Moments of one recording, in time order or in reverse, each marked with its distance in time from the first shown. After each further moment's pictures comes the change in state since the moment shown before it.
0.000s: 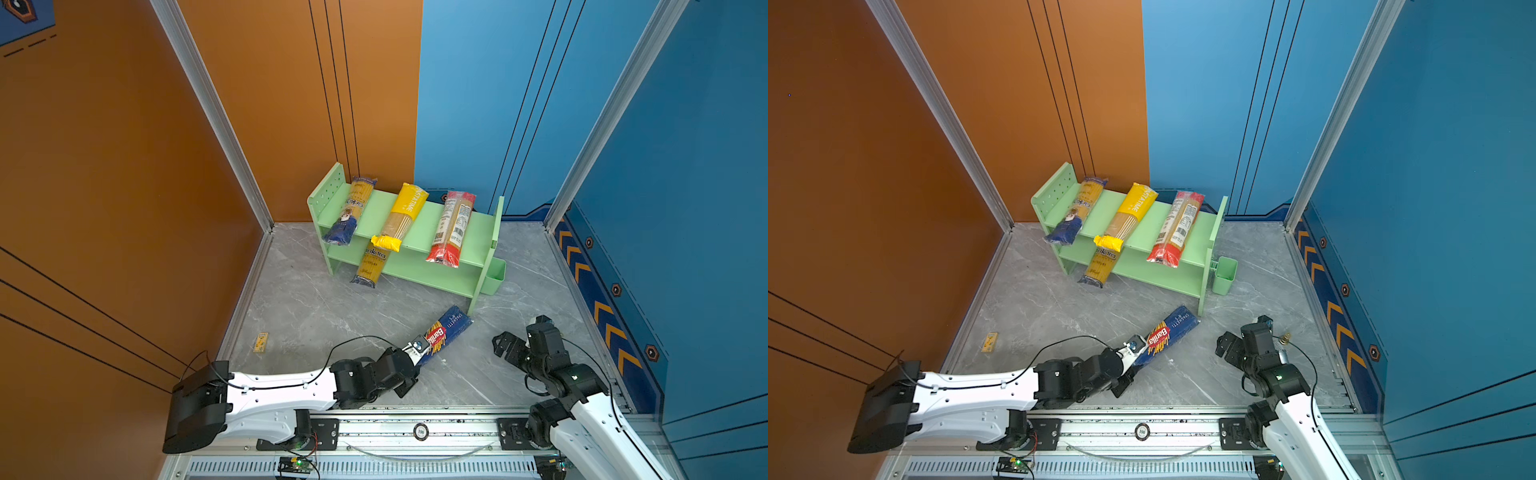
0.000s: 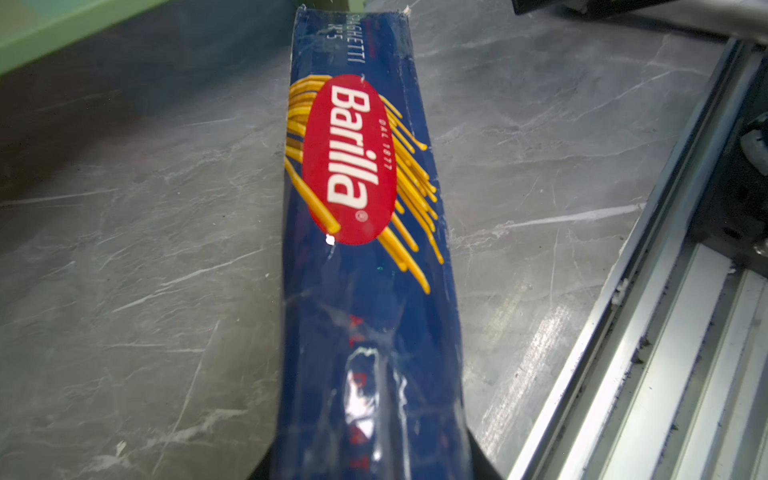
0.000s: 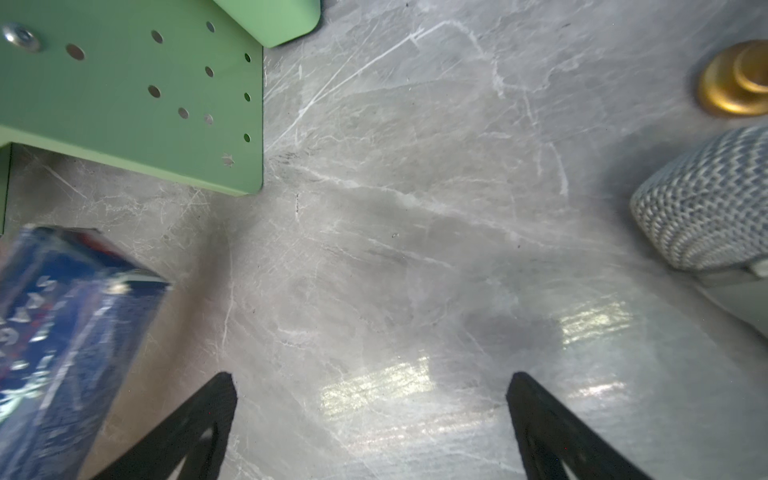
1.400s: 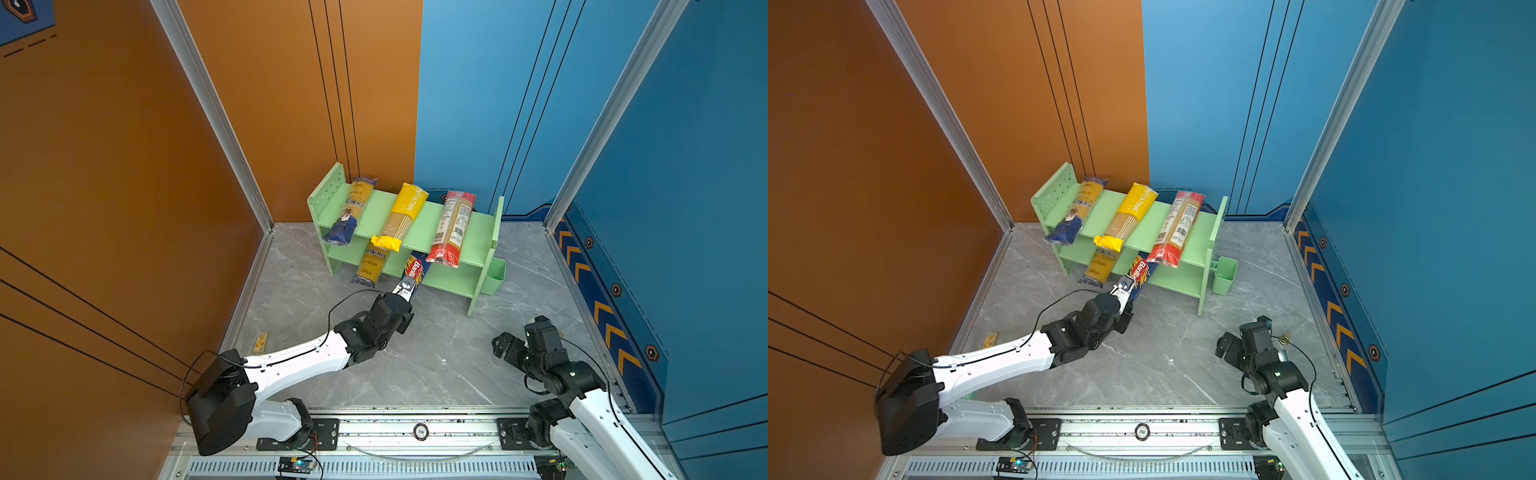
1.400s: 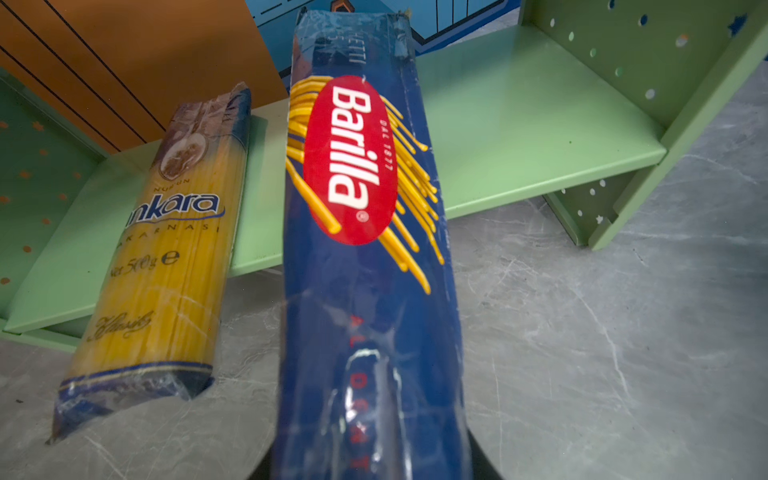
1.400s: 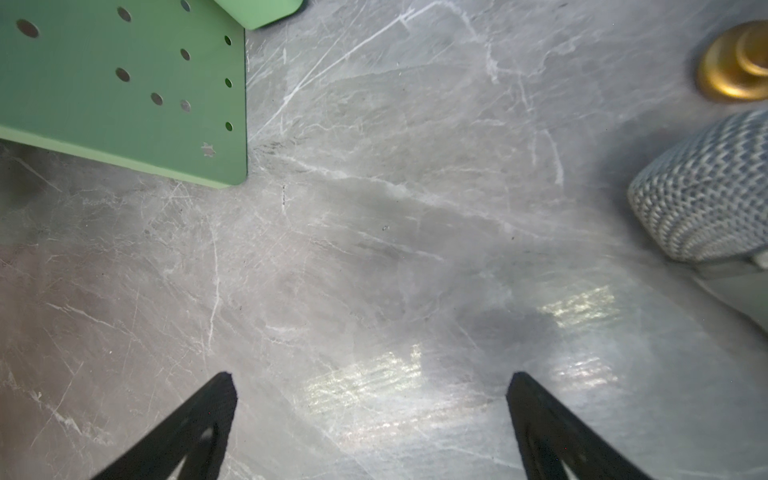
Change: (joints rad) left arm 0.376 0.208 0.232 0.159 -0.111 0.165; right arm -0.001 0.037 0.004 -0.008 0.001 -0.001
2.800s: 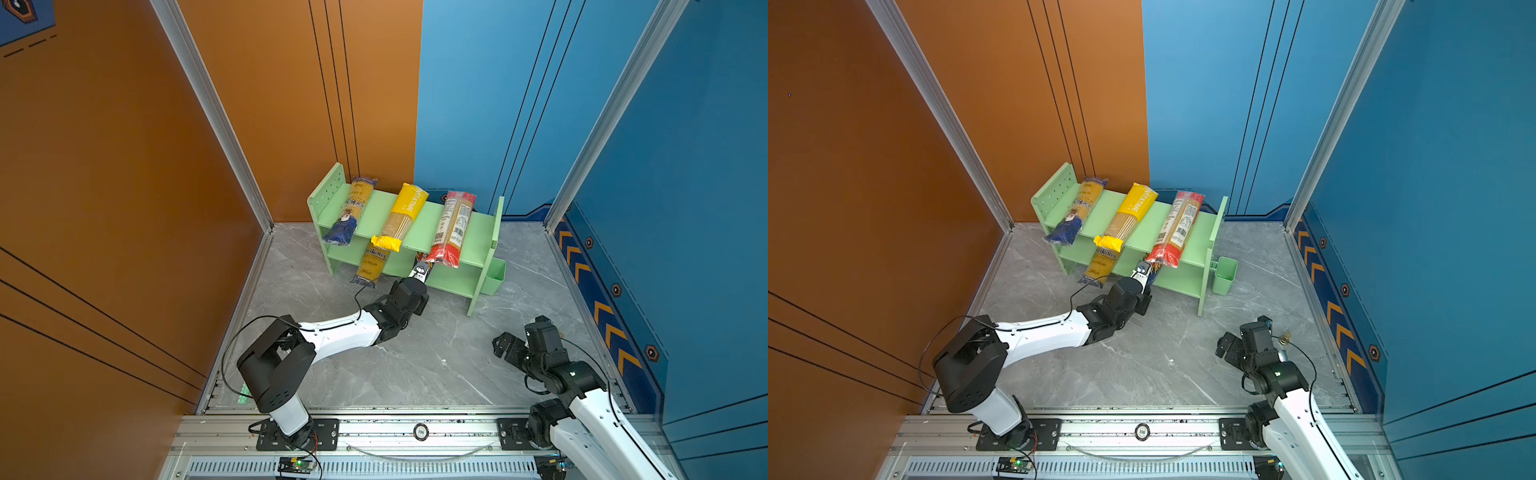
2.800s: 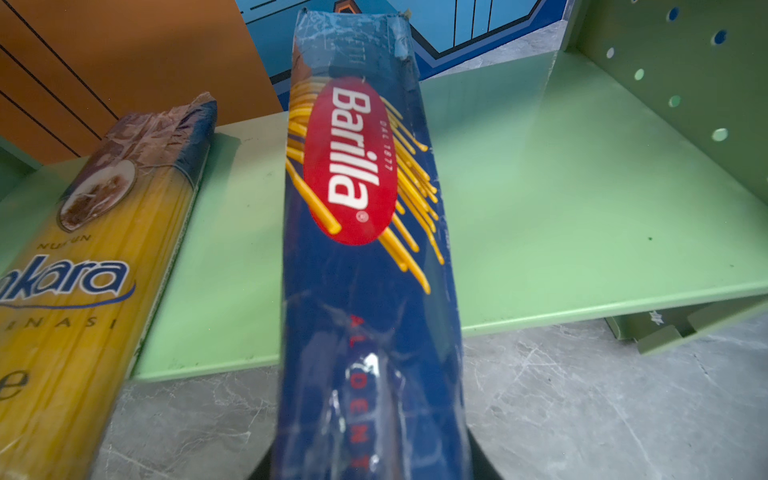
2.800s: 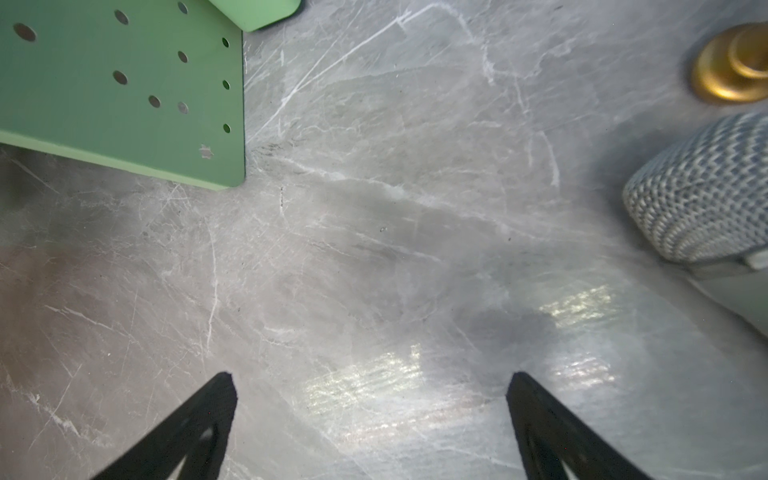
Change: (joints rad) left arm 0.045 0.312 0.172 0.163 0.014 -0.031; right arm -0.006 0.003 0.002 -0.001 0.000 -0.003
